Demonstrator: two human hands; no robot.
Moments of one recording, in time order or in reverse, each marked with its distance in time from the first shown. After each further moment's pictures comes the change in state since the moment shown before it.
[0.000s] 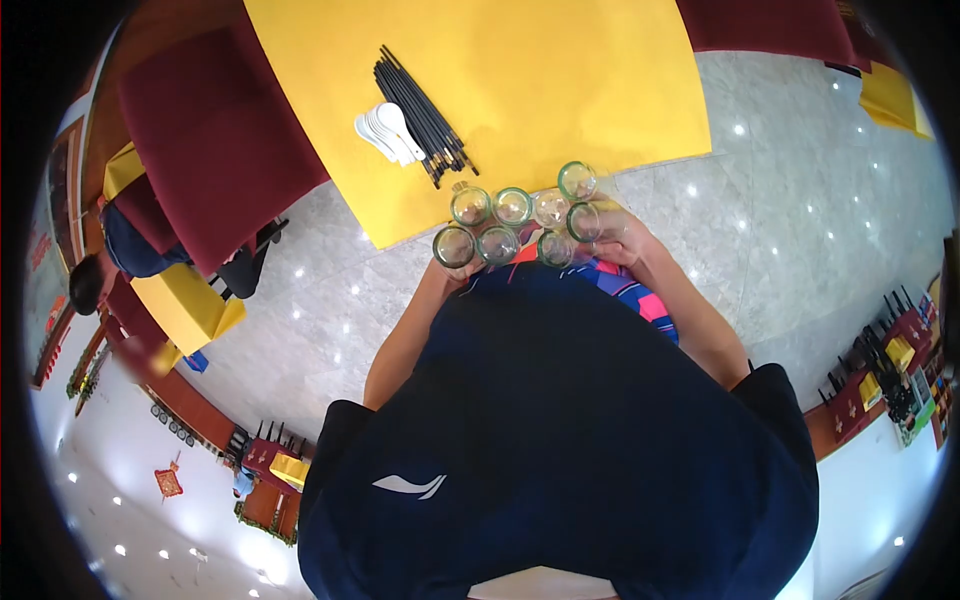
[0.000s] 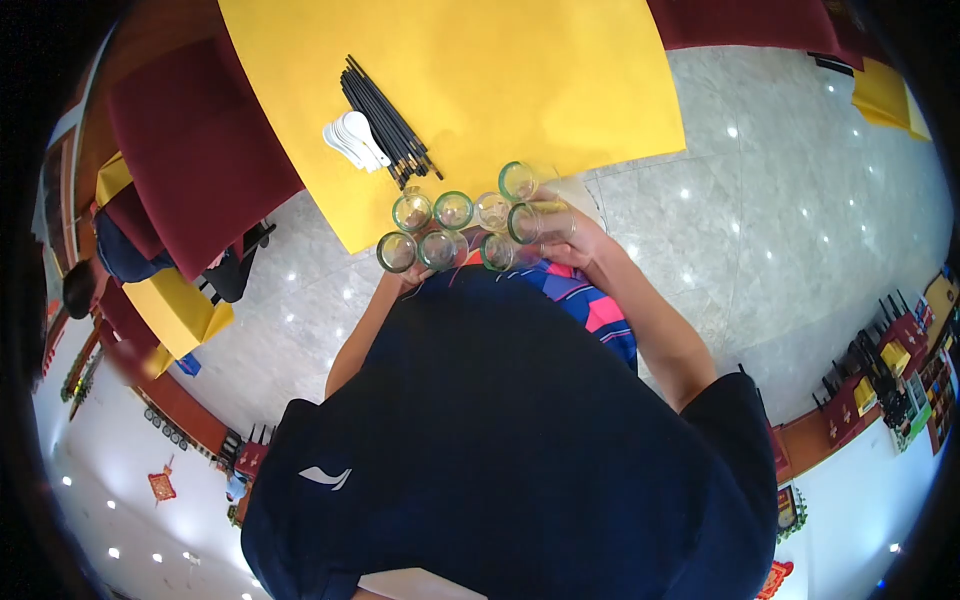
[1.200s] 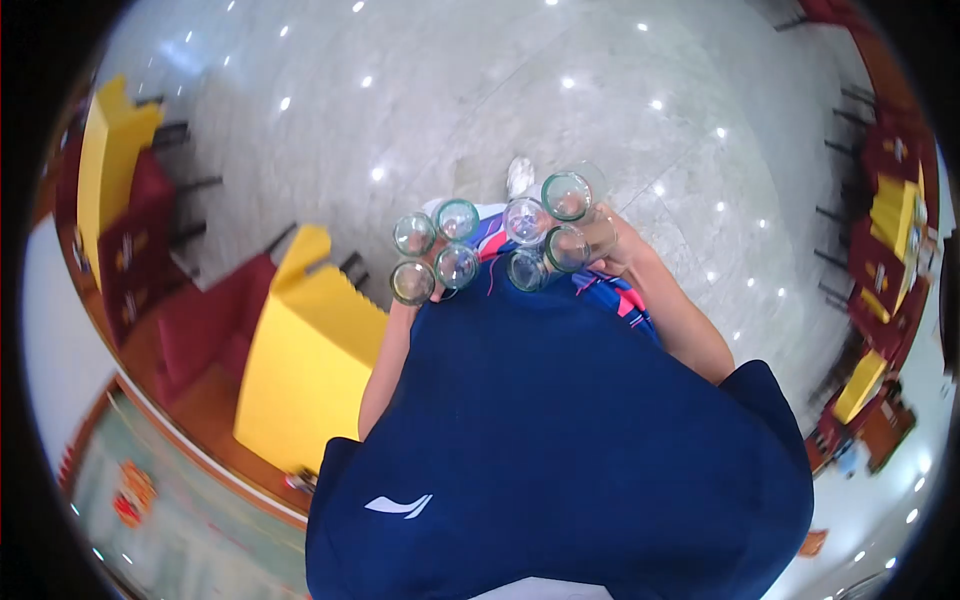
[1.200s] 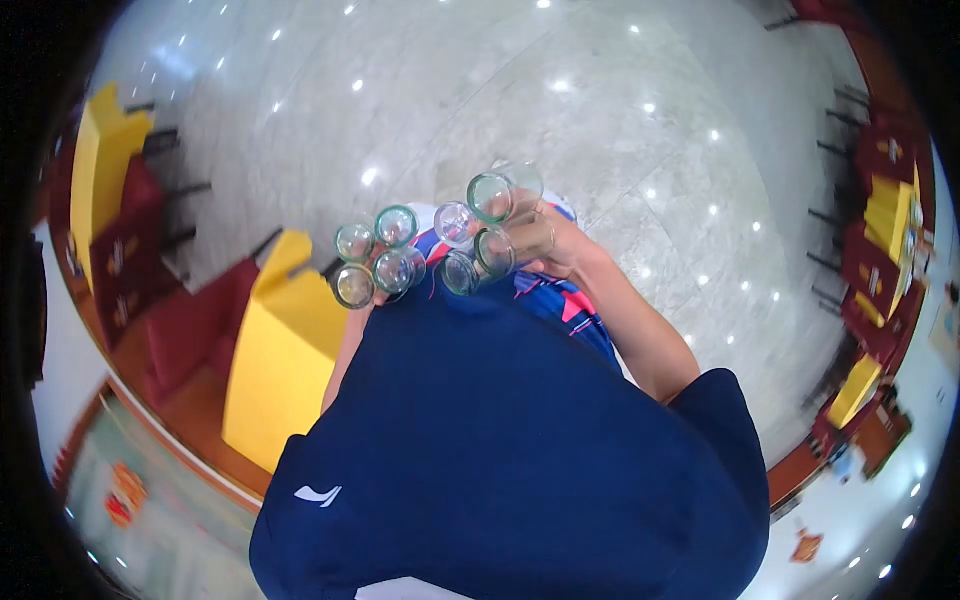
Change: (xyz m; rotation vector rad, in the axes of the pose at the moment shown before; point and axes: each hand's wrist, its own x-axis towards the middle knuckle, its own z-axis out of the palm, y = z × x) left_hand 0.083 -0.650 -0.054 1.924 -0.786 -1.269; right_hand -0.265 0.536 -0.134 0.974 0.347 -1.600
